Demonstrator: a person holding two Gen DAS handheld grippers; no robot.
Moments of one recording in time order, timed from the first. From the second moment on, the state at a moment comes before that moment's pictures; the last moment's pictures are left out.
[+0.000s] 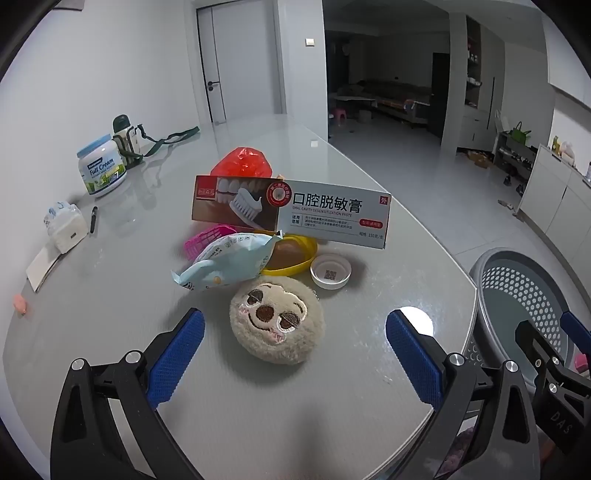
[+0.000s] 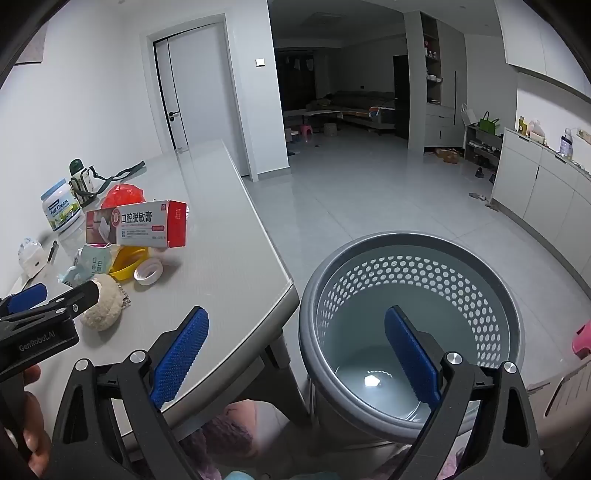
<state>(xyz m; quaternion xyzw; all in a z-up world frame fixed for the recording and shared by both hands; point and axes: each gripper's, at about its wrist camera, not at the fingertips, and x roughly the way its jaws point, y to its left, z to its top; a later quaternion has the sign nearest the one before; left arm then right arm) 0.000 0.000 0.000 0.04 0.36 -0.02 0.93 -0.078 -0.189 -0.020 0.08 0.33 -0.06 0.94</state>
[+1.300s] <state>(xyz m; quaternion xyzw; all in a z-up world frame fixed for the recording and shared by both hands) -0.002 0.013 0.011 0.03 0.35 0.00 0.94 -0.059 -0.163 -0.003 0.05 0.32 -0.02 0.95</state>
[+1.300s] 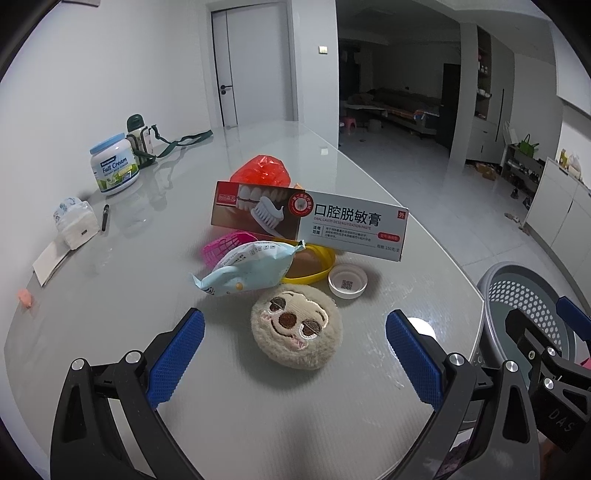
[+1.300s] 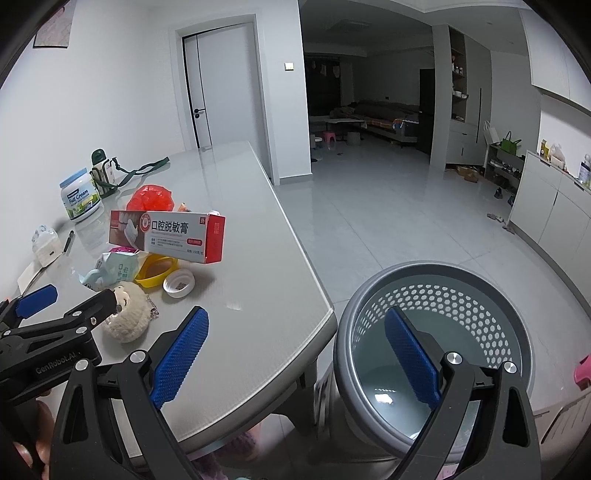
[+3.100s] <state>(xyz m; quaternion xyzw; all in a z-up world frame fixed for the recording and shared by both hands) -0.001 0.015 0.009 0.03 0.35 0.00 0.93 -0.061 -0.168 -0.001 0.05 0.32 -0.03 0.94</state>
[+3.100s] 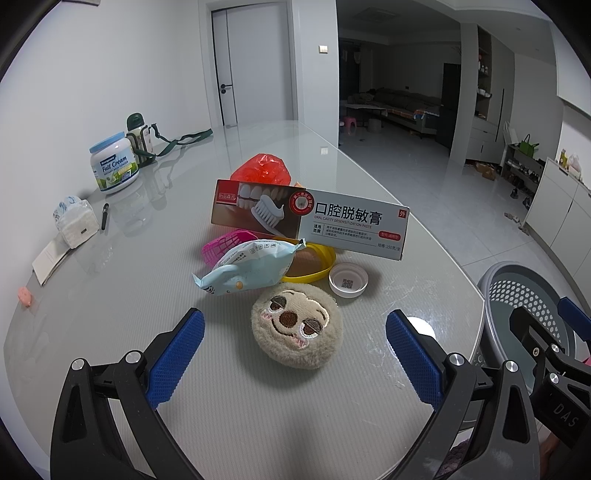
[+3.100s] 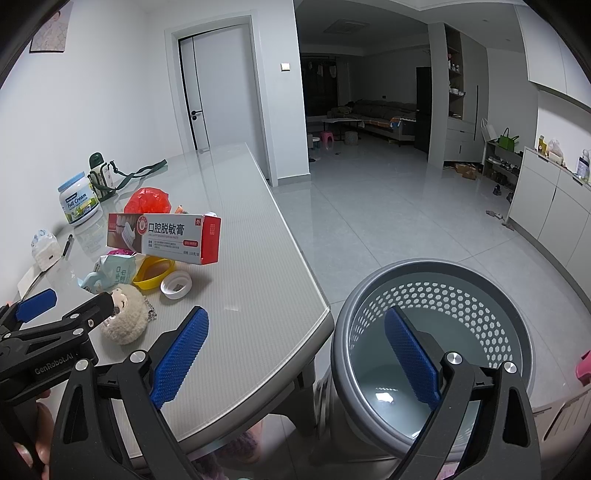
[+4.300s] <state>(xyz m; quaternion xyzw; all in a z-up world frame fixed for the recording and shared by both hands) 0.011 0.155 -0.015 -0.04 0.38 0.10 0.92 -0.001 -0.045 -0.037 0.01 0.38 0.15 0.91</state>
